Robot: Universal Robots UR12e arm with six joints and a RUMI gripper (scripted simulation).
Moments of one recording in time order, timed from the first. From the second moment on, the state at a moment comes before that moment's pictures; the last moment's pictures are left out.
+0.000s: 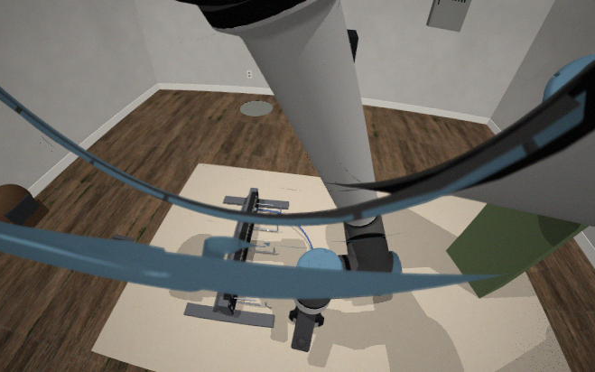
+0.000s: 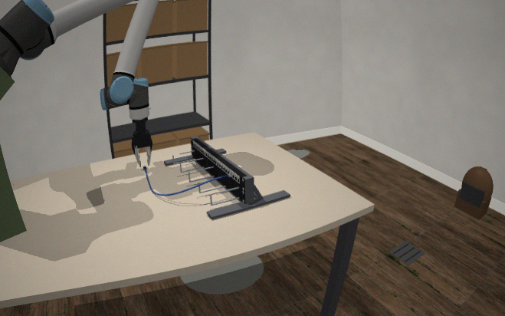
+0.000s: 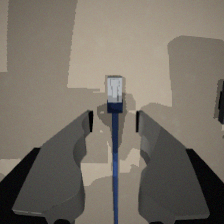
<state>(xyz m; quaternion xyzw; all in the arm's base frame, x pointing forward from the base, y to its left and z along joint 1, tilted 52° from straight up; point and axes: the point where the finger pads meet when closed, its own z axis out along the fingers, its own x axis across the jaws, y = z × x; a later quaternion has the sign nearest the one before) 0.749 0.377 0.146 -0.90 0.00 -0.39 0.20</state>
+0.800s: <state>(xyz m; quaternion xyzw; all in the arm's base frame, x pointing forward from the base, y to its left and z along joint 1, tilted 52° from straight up) 0.754 0.379 0.143 -0.90 0.00 -0.39 0.20</state>
